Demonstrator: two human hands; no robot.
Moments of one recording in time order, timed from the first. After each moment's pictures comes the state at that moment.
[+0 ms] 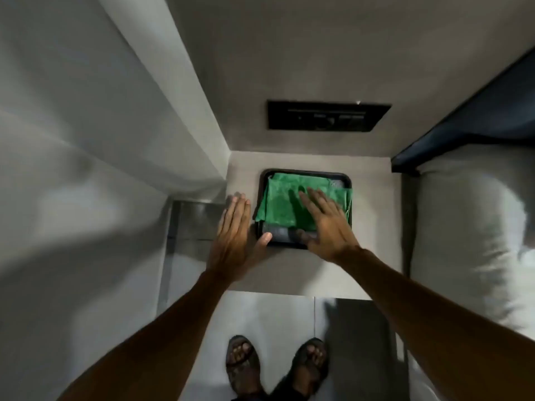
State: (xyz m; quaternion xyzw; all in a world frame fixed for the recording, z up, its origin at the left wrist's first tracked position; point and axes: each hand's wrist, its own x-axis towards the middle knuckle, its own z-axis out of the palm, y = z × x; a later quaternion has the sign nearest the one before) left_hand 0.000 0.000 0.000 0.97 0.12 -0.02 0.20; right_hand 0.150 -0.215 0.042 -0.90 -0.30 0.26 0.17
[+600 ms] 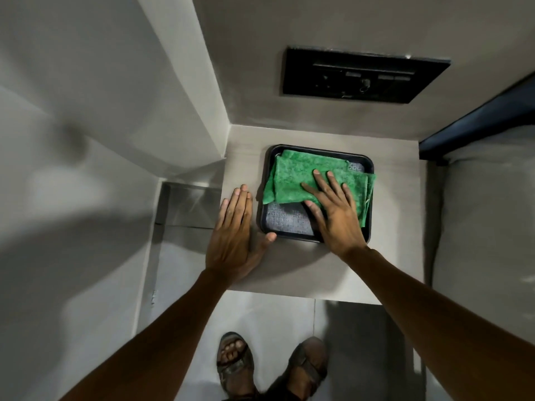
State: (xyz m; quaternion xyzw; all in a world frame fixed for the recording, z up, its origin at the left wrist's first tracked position) left_hand -0.009 0.004 -0.064 0.98 0.10 0.00 0.15; right_hand 0.151 -0.209 -0.039 -0.91 -0.30 0.14 0.24
